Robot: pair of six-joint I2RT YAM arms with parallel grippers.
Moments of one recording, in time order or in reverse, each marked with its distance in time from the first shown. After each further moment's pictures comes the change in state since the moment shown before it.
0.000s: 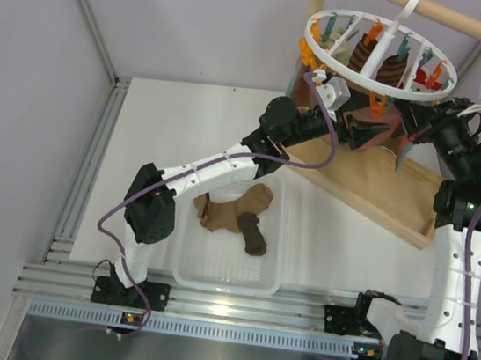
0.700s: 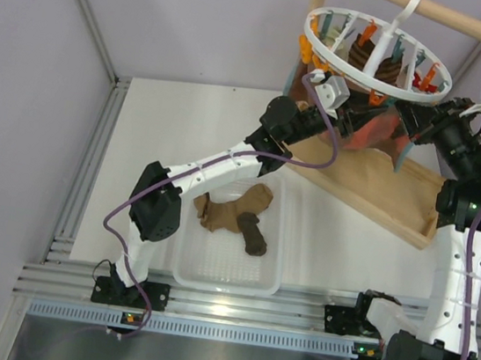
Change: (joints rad) left arm 0.005 0.054 0.048 0.066 -0.039 0.070; right arm -0.013 0.001 0.021 -0.039 -0.018 -0.001
